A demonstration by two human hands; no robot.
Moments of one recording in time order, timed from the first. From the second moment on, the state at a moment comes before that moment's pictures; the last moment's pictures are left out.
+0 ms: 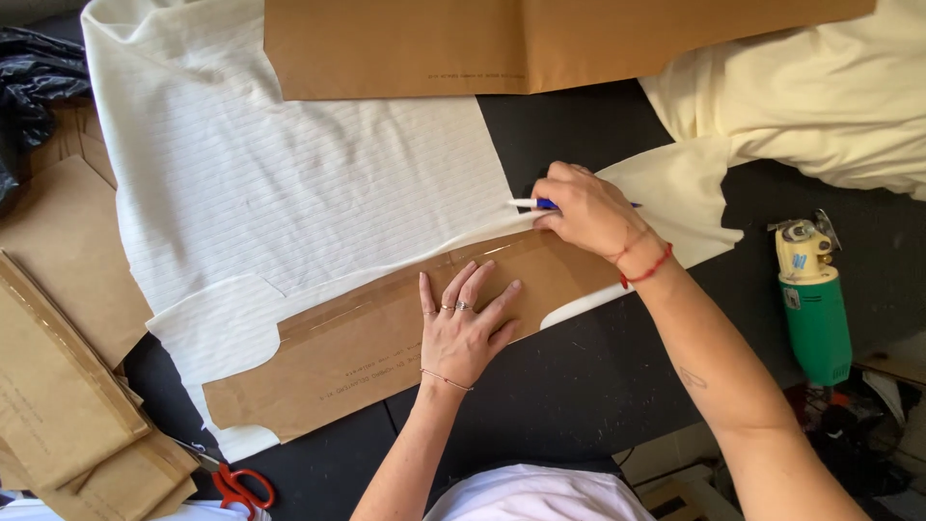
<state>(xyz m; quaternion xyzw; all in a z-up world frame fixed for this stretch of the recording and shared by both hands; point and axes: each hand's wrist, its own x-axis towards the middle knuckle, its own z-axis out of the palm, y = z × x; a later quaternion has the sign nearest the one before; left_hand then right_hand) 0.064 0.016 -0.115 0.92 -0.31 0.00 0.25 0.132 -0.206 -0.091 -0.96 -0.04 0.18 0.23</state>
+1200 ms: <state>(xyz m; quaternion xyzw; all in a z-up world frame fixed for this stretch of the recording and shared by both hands) 0.062 0.014 -0.121 0.92 -0.30 0.04 0.26 0.054 -0.216 -0.113 -0.95 -0.03 -0.17 0.25</state>
